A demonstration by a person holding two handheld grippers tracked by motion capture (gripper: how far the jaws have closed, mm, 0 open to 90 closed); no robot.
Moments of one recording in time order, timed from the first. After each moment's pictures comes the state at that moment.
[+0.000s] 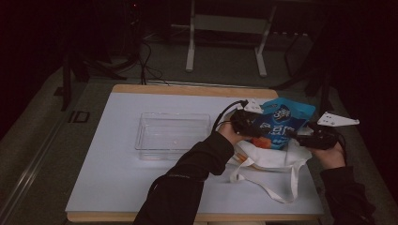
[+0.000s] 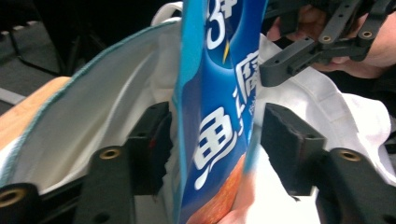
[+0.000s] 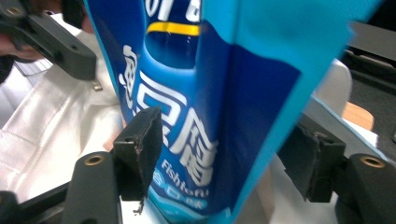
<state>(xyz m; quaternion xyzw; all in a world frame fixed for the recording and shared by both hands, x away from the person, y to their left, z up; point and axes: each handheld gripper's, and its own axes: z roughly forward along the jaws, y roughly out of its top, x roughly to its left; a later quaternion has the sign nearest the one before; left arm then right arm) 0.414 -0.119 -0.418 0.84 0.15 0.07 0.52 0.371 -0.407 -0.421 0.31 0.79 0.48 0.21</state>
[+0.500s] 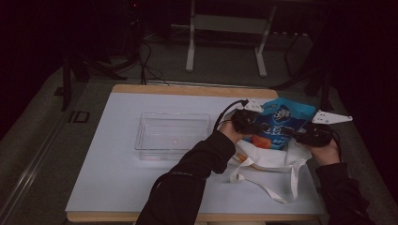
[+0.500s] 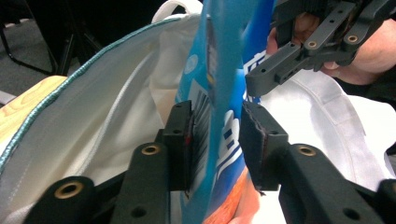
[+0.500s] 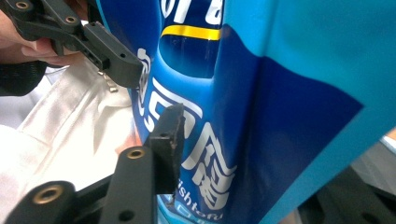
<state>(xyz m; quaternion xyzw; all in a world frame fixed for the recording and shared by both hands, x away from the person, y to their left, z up) 0.422 -0.124 -0.424 0.84 0.15 0.06 0.53 0.383 -0.399 -0.425 0.29 0.81 0.49 0.18</state>
